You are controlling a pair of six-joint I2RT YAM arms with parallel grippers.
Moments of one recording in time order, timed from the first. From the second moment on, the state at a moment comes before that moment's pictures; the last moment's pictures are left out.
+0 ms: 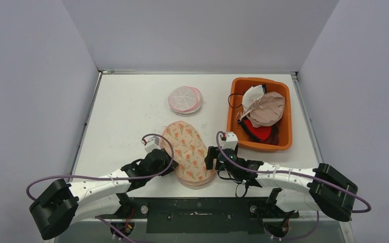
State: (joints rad) left arm -0.87 1.03 0.29 0.02 -0.24 -1.17; right arm 1.04 1.20 0.41 0.09 0.39 0.72
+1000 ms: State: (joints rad) left arm -0.55 1.25 0.49 0.10 -0.15 -0.85; right arm 1.28 1.29 0.48 0.00 0.48 0.68
